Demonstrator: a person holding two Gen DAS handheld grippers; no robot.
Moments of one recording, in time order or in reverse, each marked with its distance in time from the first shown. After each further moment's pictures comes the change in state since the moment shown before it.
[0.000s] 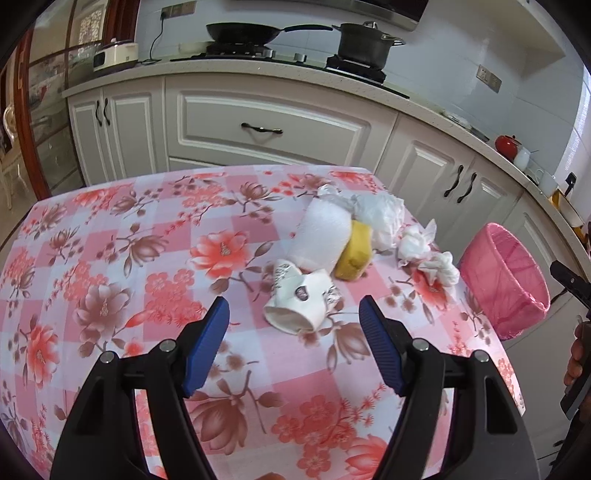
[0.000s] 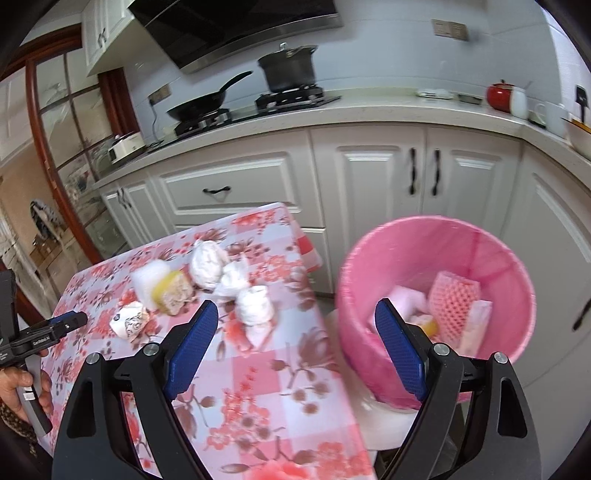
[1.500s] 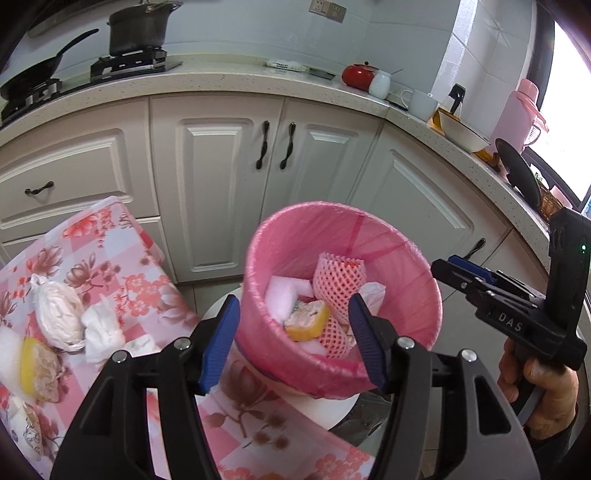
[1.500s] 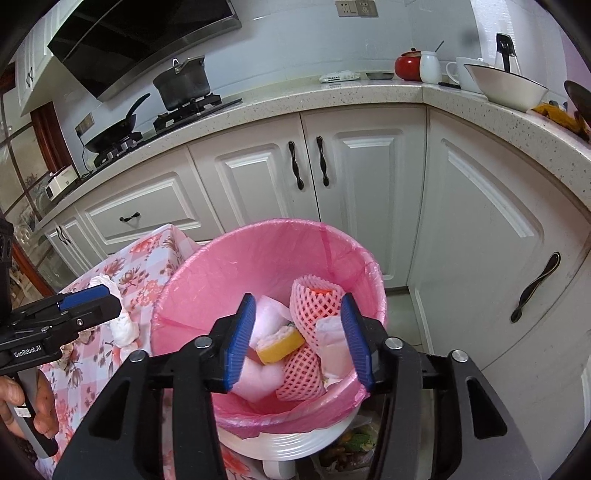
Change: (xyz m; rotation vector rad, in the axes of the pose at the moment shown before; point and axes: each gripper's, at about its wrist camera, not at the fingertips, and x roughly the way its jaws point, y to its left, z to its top) left arm 0.097 -0.326 0.049 0.361 0.095 -0.398; right arm -0.013 -0.168 0.008 0.172 -0.001 -0.195
